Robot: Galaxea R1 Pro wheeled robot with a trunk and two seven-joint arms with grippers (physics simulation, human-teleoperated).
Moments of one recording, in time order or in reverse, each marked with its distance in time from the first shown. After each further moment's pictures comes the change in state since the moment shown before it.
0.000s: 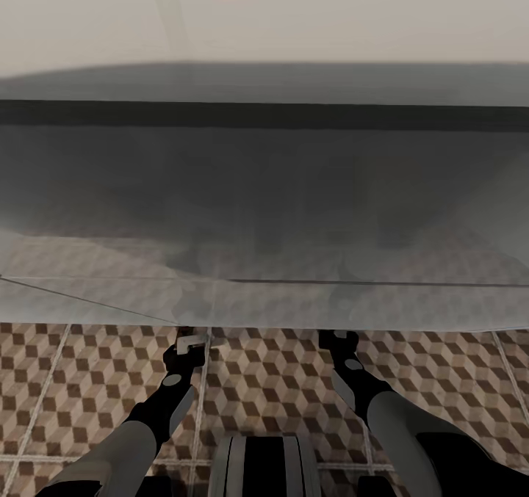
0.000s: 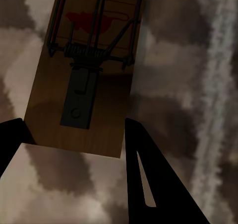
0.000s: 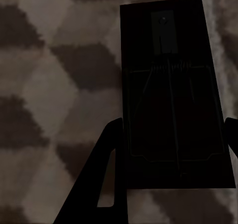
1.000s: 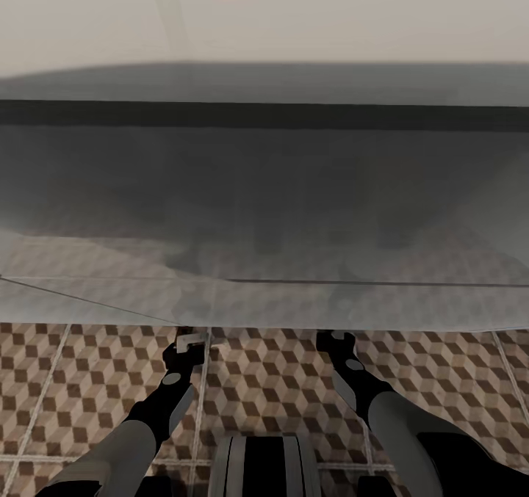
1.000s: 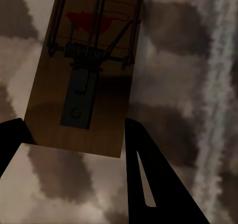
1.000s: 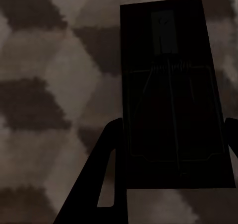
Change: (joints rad) left arm 0.000 0.001 0.000 -0.012 0.000 0.000 0.000; right arm 0.000 -0.004 -0.005 0.004 -0.002 0.033 0.074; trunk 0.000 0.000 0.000
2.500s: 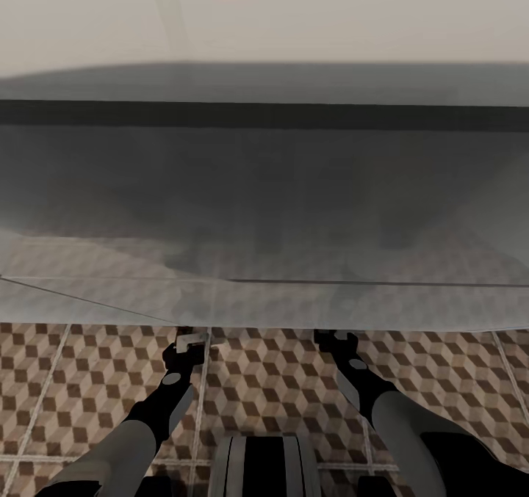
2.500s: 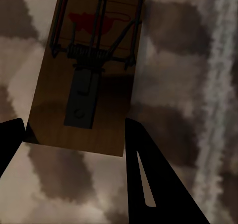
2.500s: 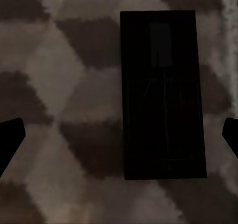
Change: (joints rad) left arm 0.000 0.000 0.000 0.000 -0.003 0.001 0.000; right arm 0.000 -0.015 -0.003 -0.004 0.001 0.026 0.007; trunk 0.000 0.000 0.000
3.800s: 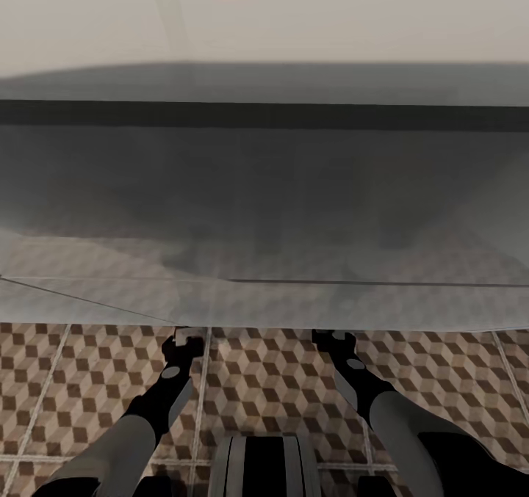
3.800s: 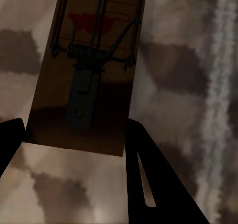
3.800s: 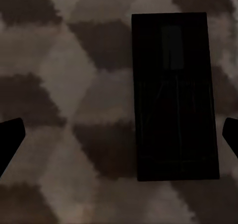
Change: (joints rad) left arm -0.011 0.003 0.000 -0.032 0.003 -0.002 -0.001; right arm 0.000 0.010 0.000 -0.001 -0.001 -0.006 0.000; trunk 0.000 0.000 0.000
